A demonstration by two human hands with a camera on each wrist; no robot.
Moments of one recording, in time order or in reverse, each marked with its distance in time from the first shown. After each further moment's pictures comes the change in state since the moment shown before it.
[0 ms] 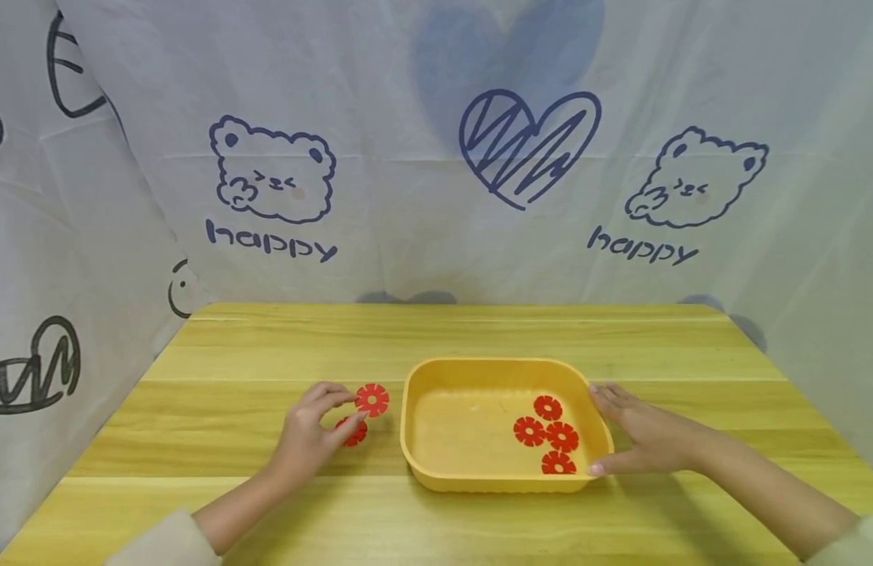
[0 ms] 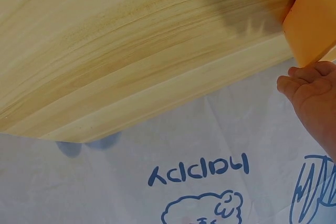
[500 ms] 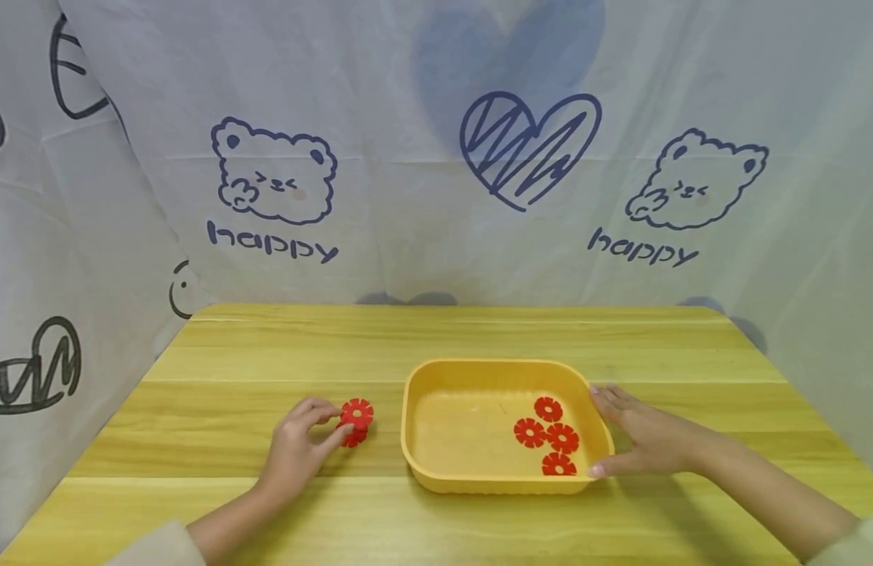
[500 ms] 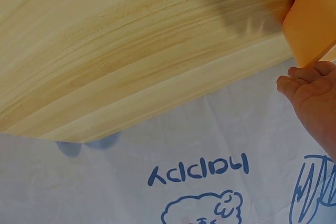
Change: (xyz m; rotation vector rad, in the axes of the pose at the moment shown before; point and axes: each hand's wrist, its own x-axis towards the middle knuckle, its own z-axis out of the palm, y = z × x) left_hand -0.023 -0.010 -0.003 0.038 0.001 -0.146; right_hand 0.001 0.000 0.000 0.010 0.000 0.004
